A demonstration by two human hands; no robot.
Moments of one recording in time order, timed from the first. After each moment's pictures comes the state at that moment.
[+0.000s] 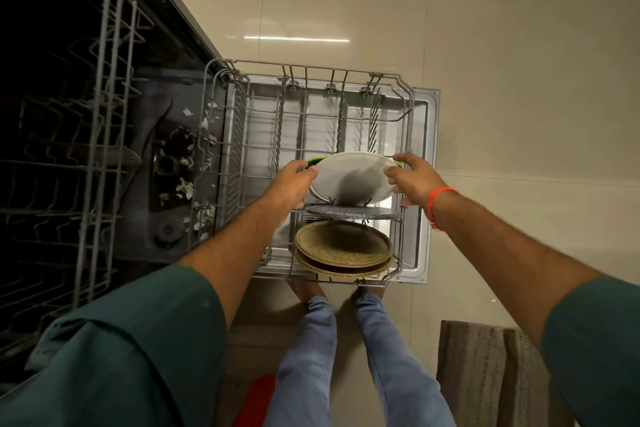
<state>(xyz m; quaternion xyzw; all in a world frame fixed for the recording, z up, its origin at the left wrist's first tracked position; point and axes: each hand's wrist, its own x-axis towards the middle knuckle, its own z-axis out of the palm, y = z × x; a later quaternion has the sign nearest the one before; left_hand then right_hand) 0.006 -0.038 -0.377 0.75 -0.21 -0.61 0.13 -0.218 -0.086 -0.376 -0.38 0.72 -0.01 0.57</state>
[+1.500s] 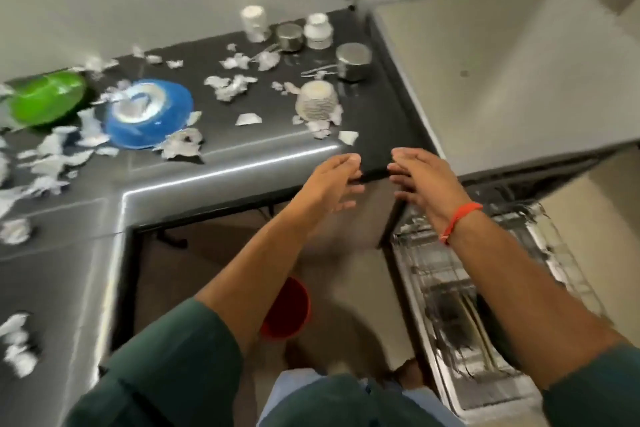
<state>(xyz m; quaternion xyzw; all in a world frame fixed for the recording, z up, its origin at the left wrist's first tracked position) 0.037 0.458 0.069 0.70 0.12 -0.28 0.65 0.024 0.294 0.057 -0.68 0.24 0.08 0.69</state>
